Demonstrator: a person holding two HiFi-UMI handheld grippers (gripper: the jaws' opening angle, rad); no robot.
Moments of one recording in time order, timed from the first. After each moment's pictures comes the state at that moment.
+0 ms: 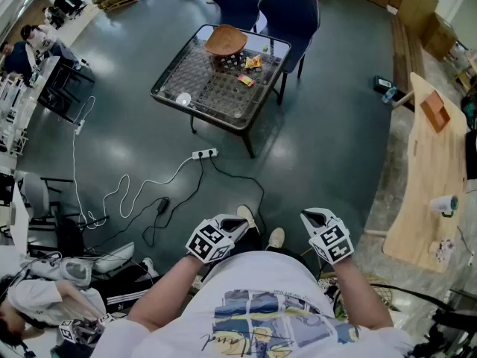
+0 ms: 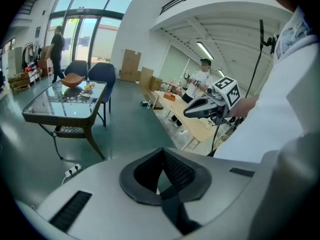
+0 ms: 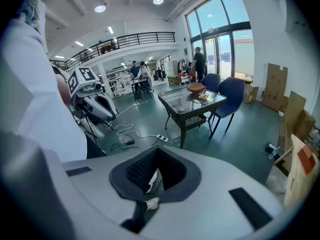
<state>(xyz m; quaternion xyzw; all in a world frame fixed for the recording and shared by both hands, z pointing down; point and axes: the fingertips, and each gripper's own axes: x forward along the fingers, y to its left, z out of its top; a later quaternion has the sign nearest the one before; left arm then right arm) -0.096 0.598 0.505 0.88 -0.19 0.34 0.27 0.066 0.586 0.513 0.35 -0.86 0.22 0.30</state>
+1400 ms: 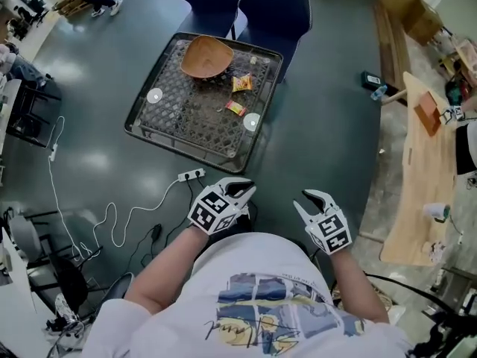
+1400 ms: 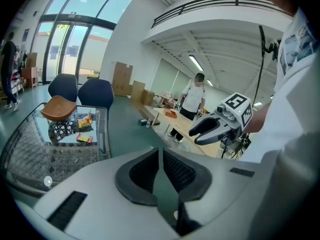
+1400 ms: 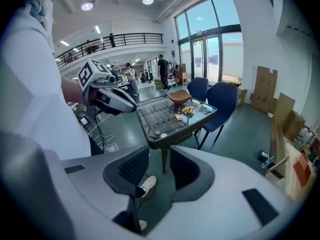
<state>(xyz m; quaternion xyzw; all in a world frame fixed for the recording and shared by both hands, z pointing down) -0.063 0.277 0.481 0.93 -0.13 0.27 0.22 0.047 0.335 0.499 0.43 -0.83 0.22 0.29</state>
